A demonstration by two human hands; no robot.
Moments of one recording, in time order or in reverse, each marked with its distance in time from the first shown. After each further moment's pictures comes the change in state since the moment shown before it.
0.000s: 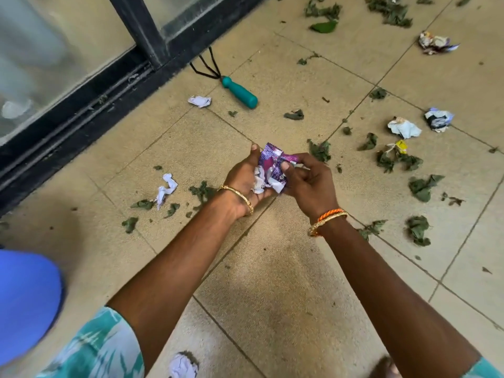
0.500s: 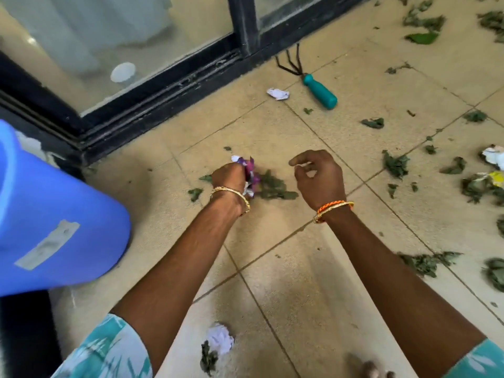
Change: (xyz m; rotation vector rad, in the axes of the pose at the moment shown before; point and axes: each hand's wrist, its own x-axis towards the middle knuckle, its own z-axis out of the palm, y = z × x) left_hand -0.053 0.026 -0.103 -0.014 0.620 0.182; right_hand 0.009 0.019 0.084 -0.623 -0.105 -0.351
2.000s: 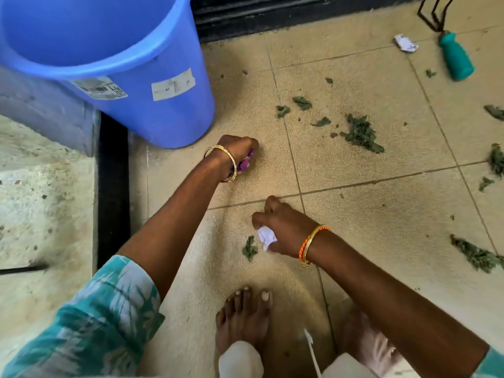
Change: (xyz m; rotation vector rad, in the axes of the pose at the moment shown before) left_hand -0.025 -0.063 -0.178 0.322 0.112 -0.080; right_hand -0.184 -0.059 0.069 -0.668 -1.367 -0.520
